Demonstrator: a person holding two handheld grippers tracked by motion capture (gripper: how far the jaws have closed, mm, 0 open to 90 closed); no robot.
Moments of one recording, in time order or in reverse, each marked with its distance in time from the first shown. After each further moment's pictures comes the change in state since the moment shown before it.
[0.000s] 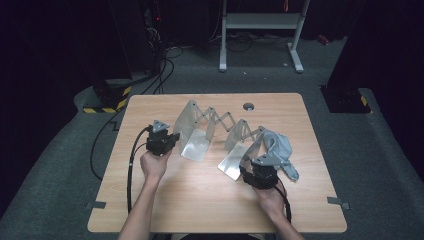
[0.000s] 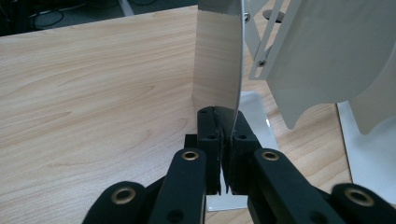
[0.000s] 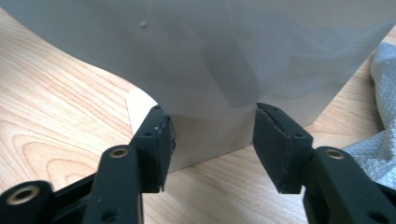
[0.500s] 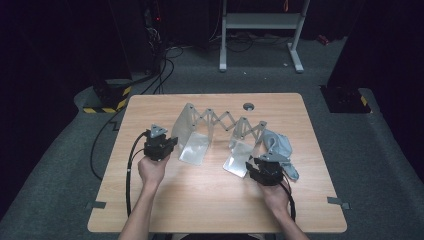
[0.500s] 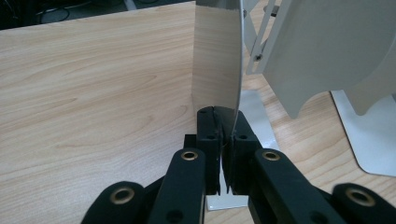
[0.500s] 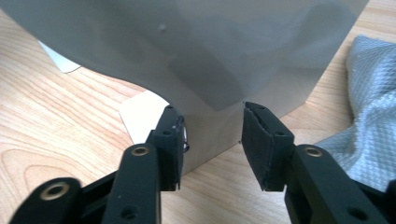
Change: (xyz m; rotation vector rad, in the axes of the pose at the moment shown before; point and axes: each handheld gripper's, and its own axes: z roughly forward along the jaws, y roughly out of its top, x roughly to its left) left arm -0.006 -0.010 -0.014 0.004 0.019 -0.005; right arm -0.019 0.002 -0.001 0.005 -0.009 0.037
